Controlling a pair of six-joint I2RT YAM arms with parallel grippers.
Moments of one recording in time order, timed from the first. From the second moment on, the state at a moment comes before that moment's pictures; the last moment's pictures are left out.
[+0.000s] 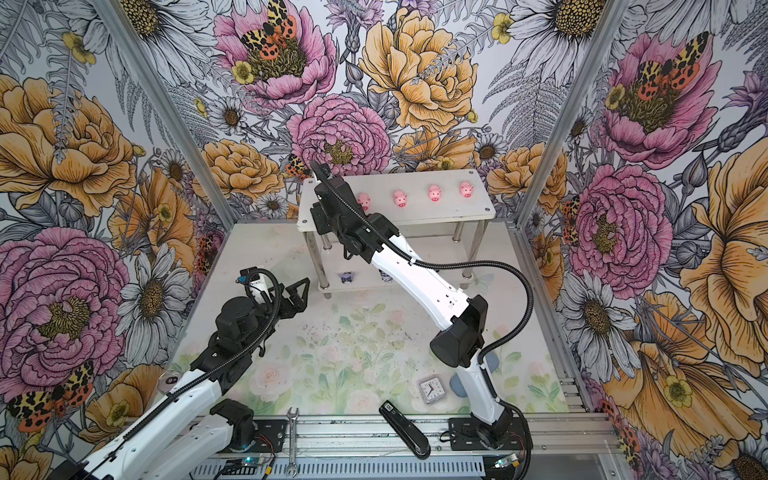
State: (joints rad) left arm -0.39 0.78 0.45 0.14 -0.06 -0.55; right arm 0.82 2.12 2.43 -0.71 0.32 0.13
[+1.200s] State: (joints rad) left arm -0.38 0.77 0.44 0.14 -0.05 -0.56; right arm 0.89 2.10 2.44 -0.78 0.41 0.19
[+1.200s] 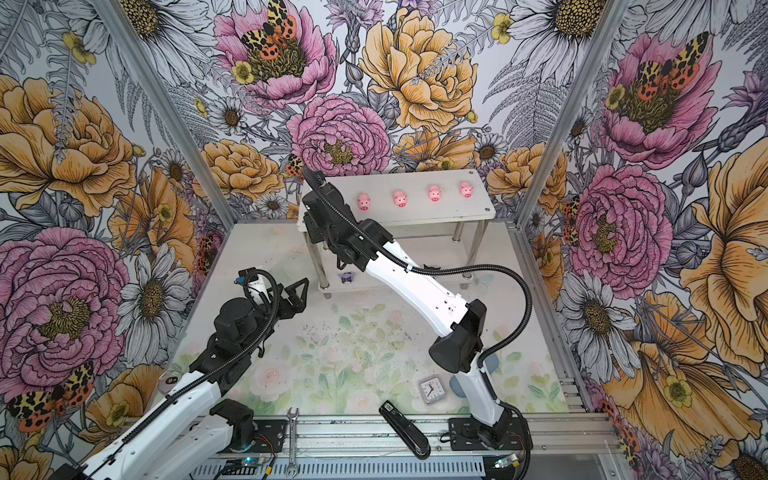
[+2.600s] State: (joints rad) left arm -0.36 0.79 0.43 0.16 -0.05 -0.56; right arm 0.69 2.02 2.44 -0.89 0.42 0.19
